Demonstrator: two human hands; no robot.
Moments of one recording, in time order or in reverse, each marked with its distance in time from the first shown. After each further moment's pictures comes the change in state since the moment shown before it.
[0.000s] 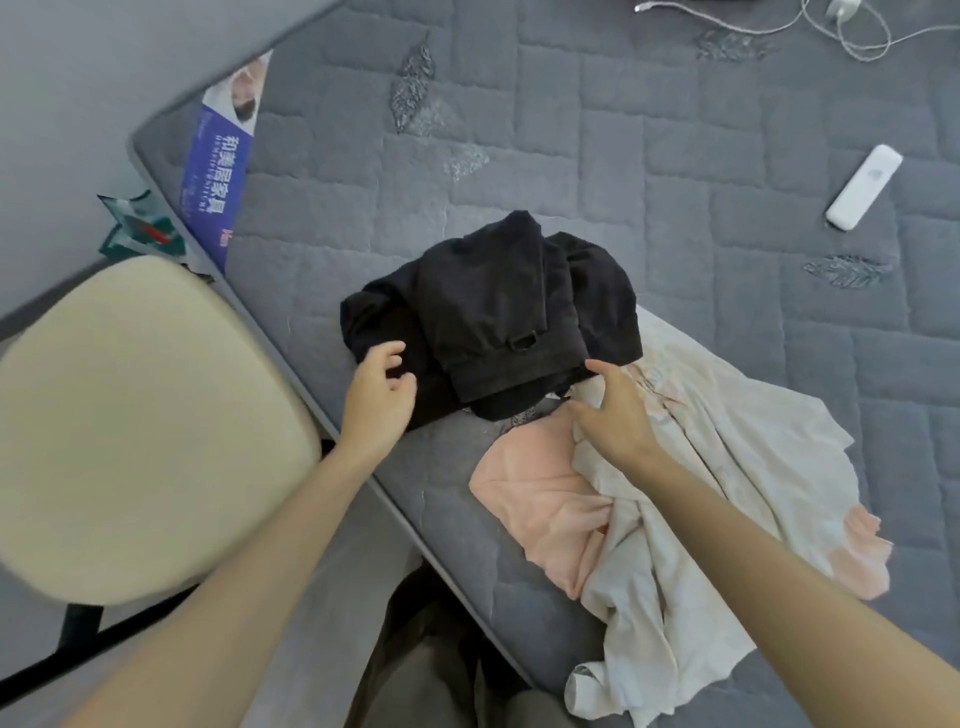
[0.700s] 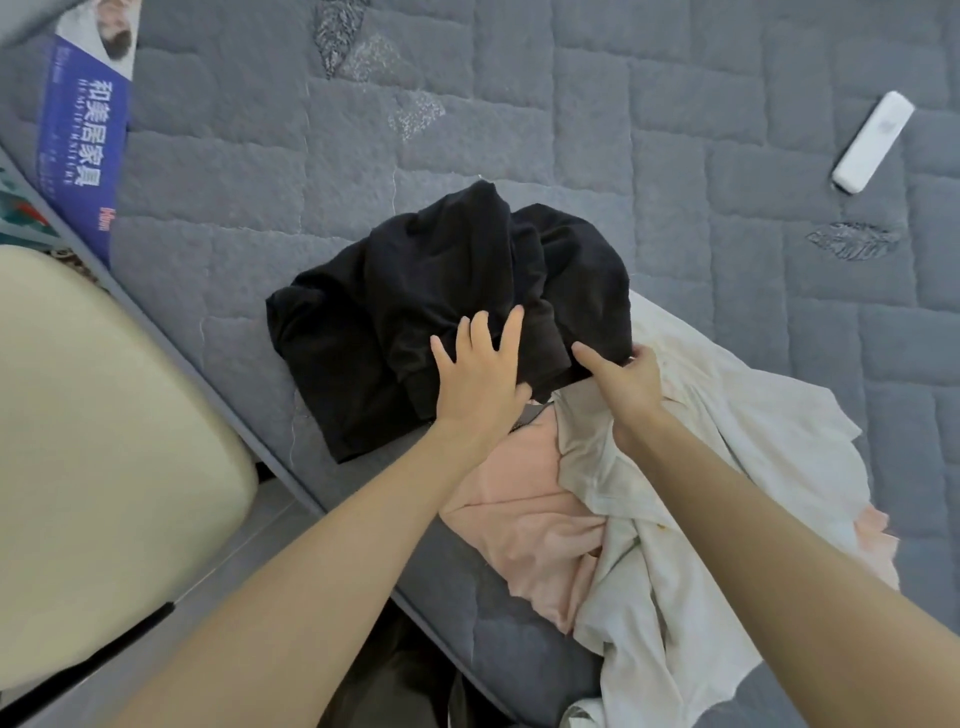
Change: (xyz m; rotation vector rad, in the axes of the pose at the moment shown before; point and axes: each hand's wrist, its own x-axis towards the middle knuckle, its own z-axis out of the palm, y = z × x) left_hand 0.053 0.013 0.143 0.848 -0.118 0.530; right_hand 0.083 0.036 0.010 0.521 0.259 0.485
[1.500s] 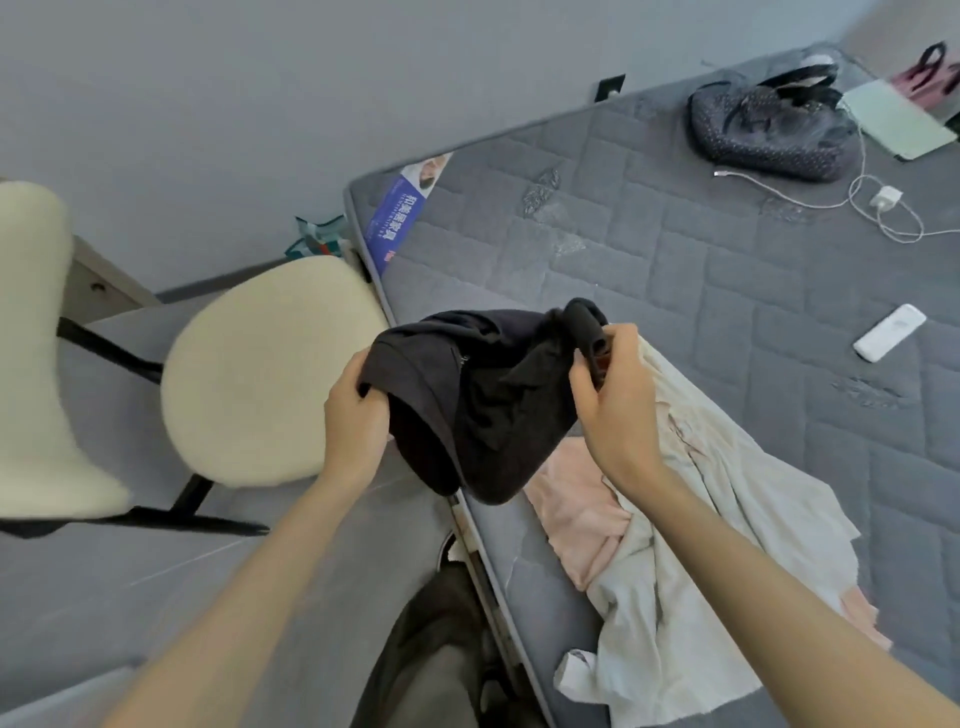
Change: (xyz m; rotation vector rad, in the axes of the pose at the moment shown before) left_hand -0.292 -0.062 -0.178 -1.171 0.734 -0.538; right_hand -0.274 -0.033 -0.046 -0.241 -0.364 -1.163
